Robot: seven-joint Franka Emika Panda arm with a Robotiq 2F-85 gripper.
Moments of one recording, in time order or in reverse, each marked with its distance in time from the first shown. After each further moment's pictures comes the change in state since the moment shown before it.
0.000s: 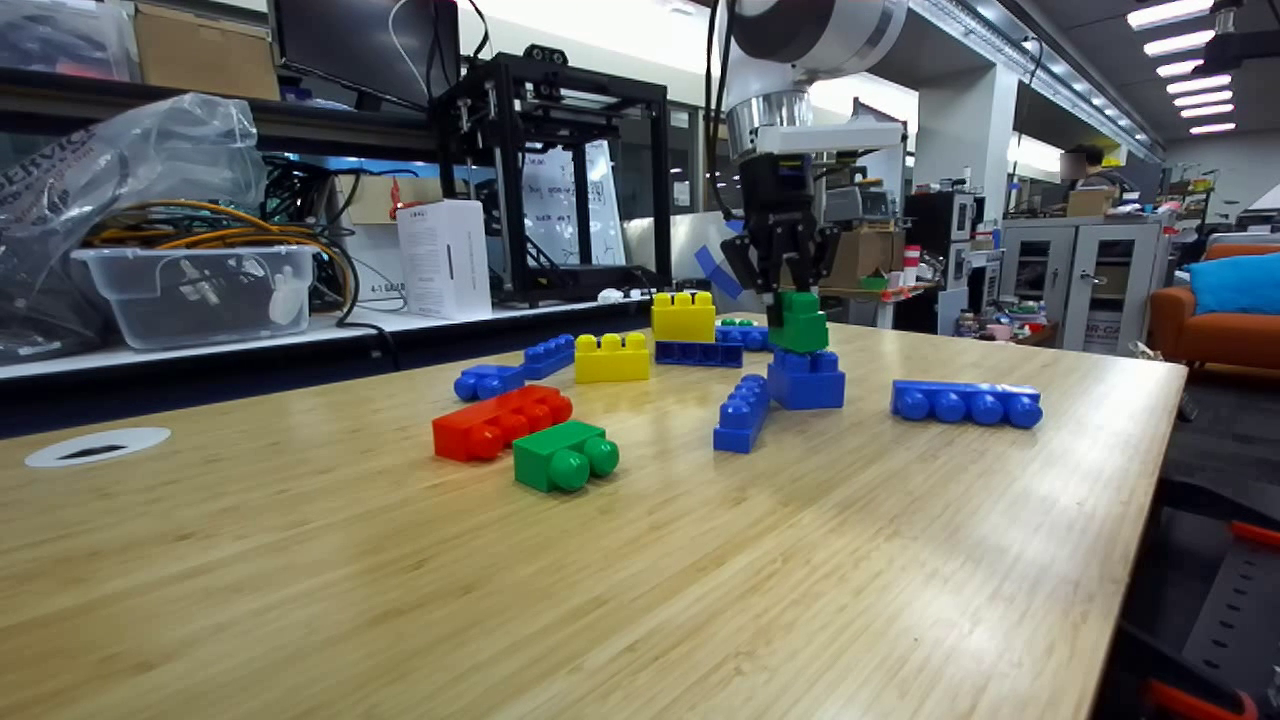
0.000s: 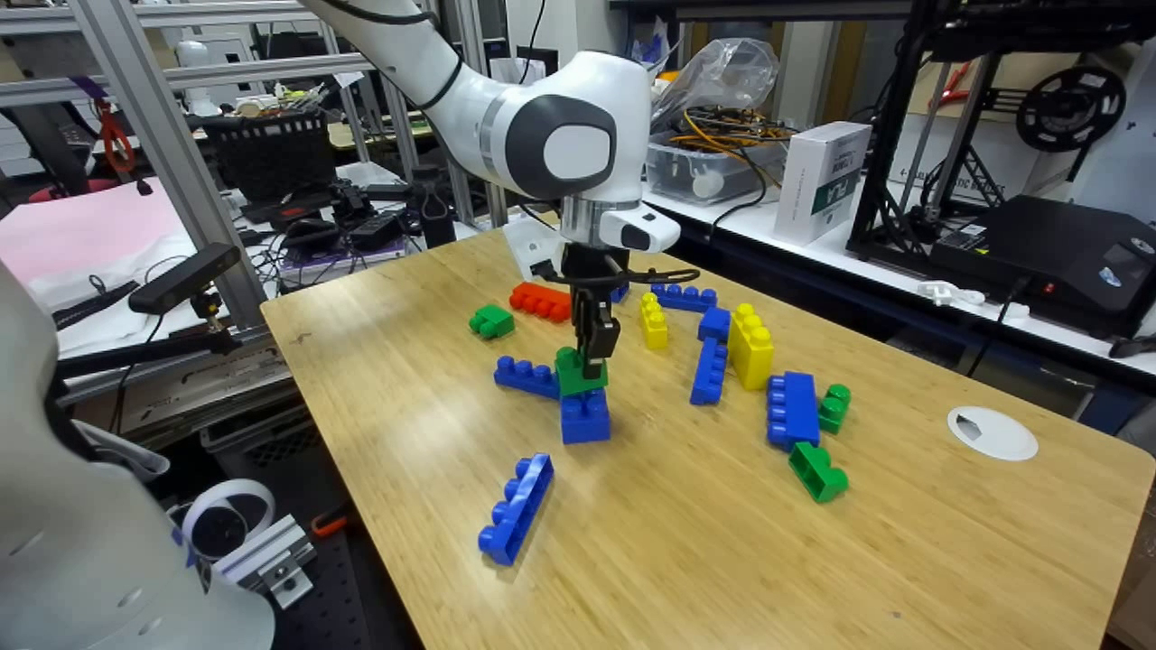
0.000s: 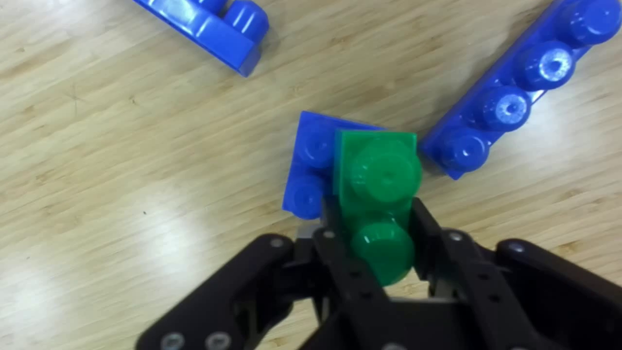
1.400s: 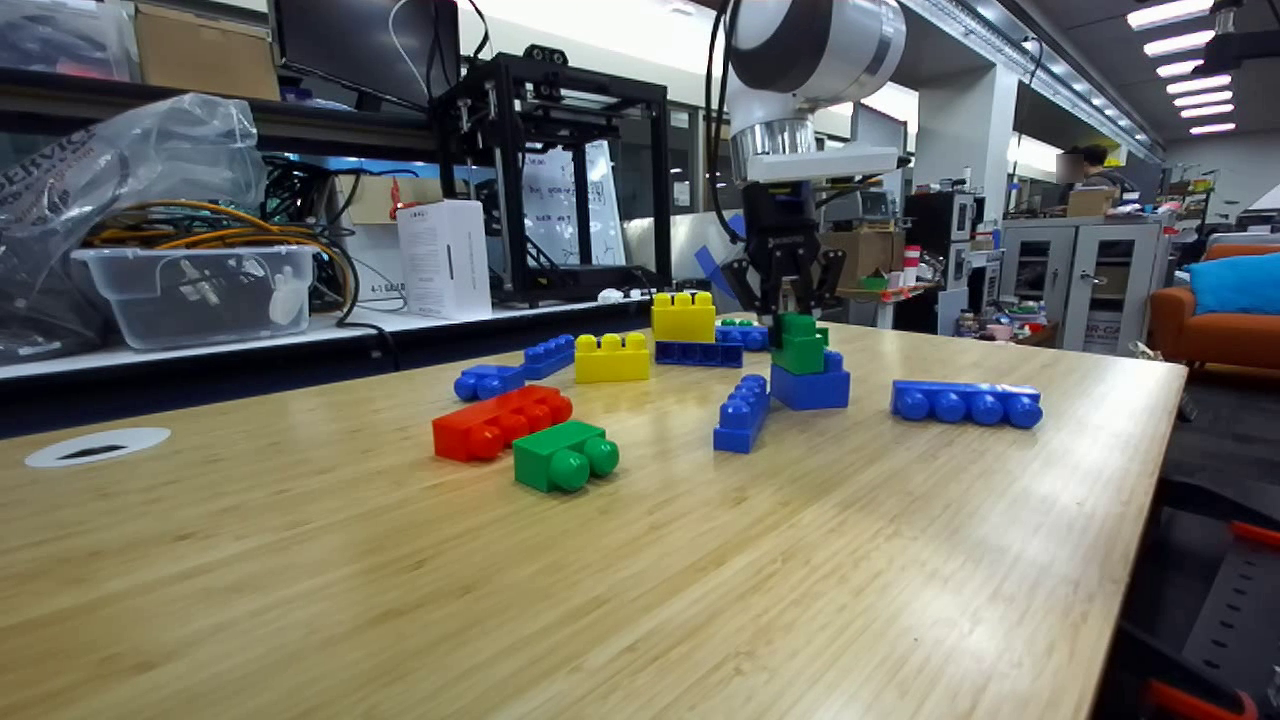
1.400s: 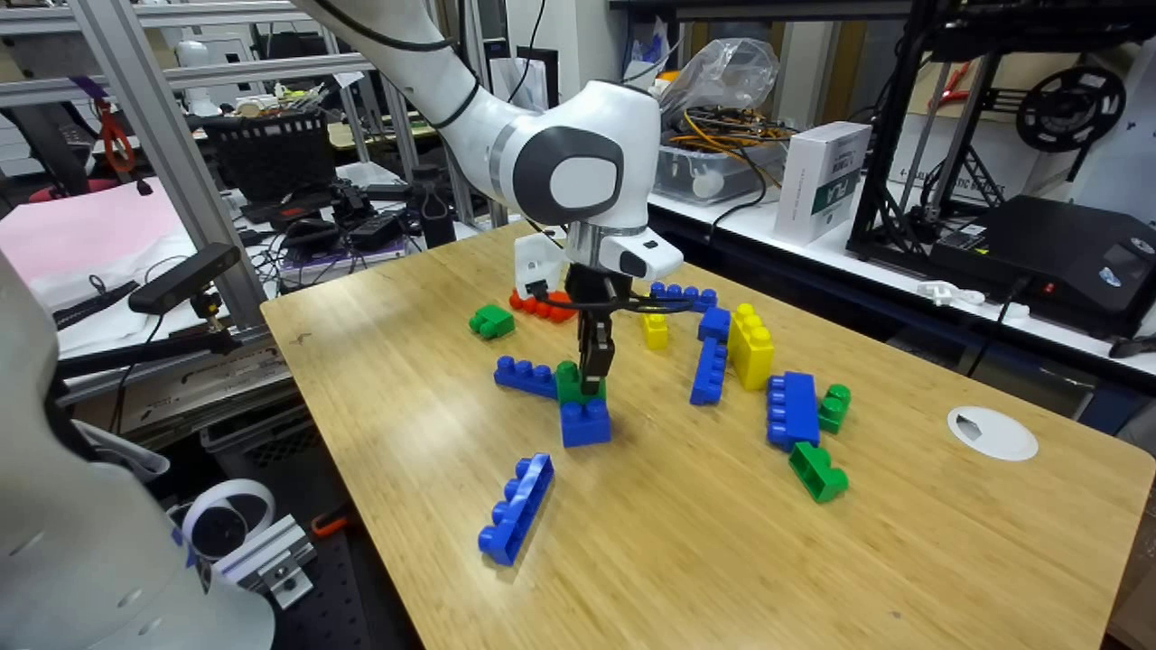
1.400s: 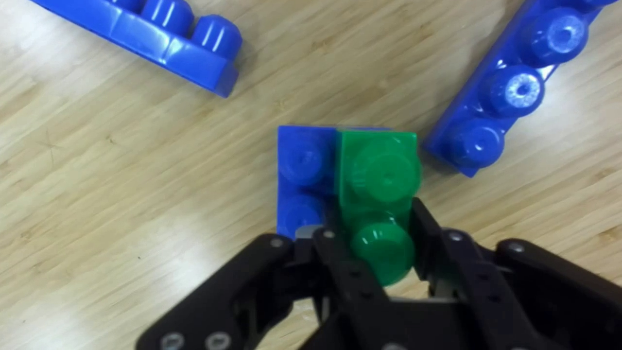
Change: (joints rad) arm -0.003 0.054 -0.011 0.000 0.043 0.037 0.095
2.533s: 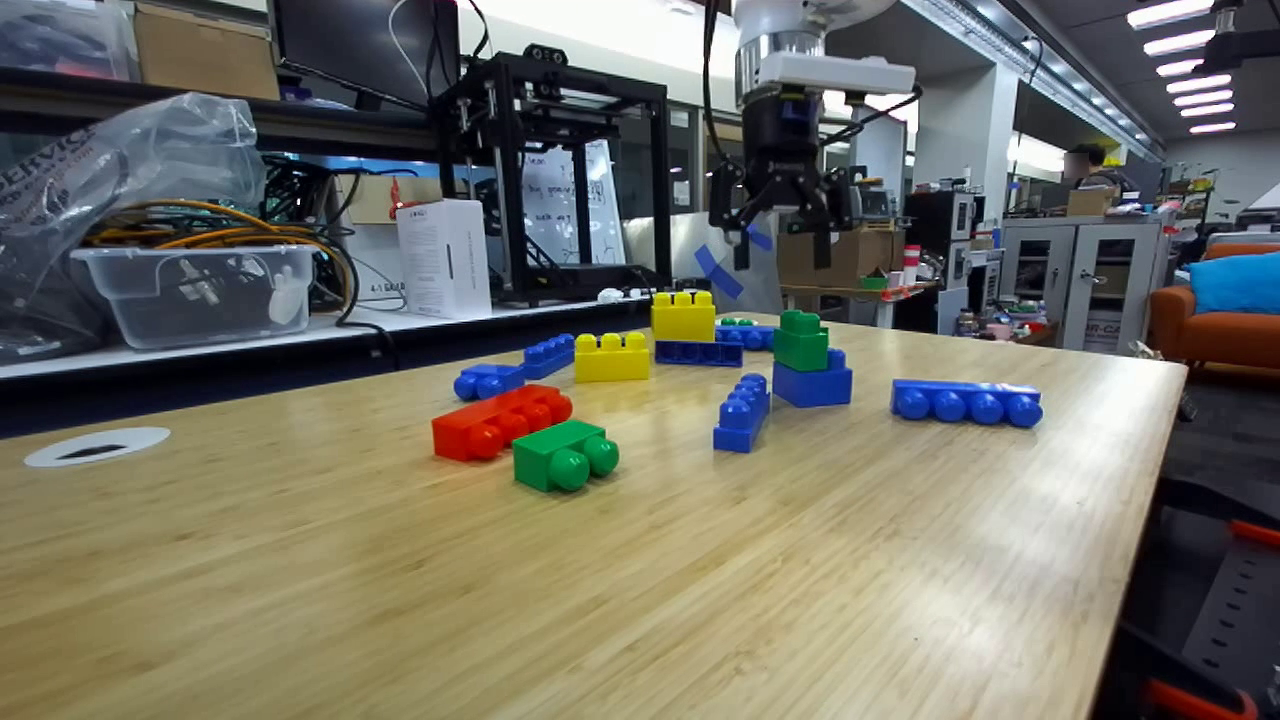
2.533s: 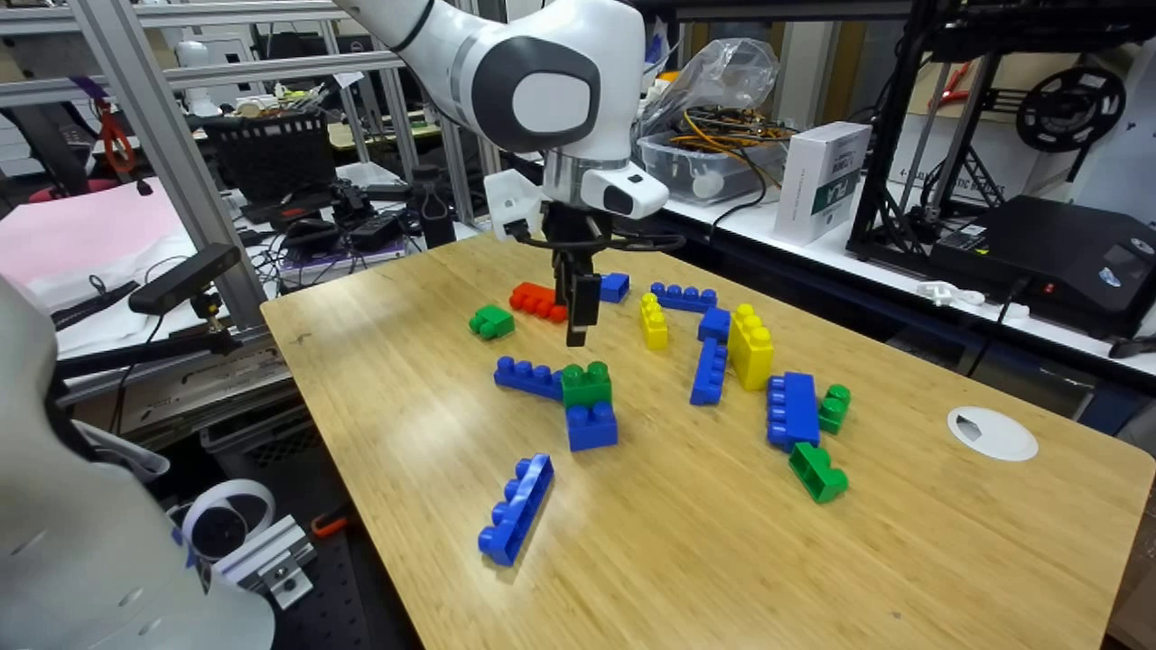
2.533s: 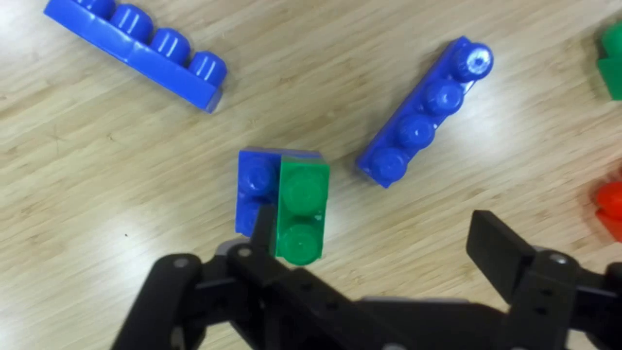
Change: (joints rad) arm 0.013 -0.187 0.008 -0.023 0.104 -0.124 -0.145
